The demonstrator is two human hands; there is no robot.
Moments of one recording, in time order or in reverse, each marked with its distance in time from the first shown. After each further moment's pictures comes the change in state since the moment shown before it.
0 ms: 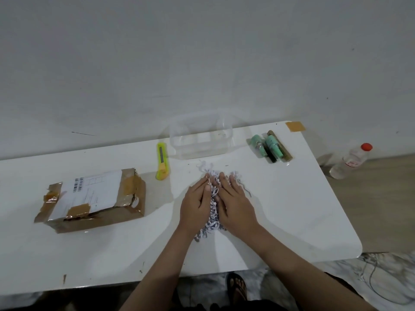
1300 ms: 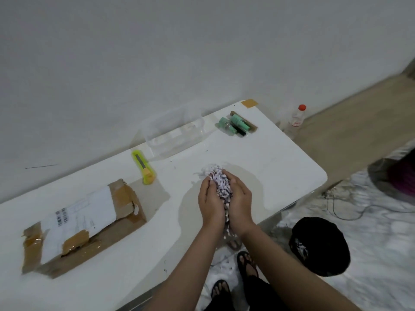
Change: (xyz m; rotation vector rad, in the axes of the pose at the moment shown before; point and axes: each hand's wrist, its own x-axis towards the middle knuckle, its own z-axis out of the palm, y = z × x) left_hand -0.044 0.051 0.012 -0.606 -0.014 -0.462; right_hand -0.039 -0.081 0.002 1.139 0.725 0.687
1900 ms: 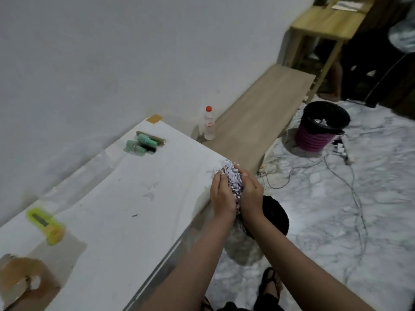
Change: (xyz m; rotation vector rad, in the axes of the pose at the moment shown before) left_hand -0.101 -0.053 0.152 0.219 -0.500 0.001; right_hand 0.000 -0.062 -0.177 0.073 0.511 -0.266
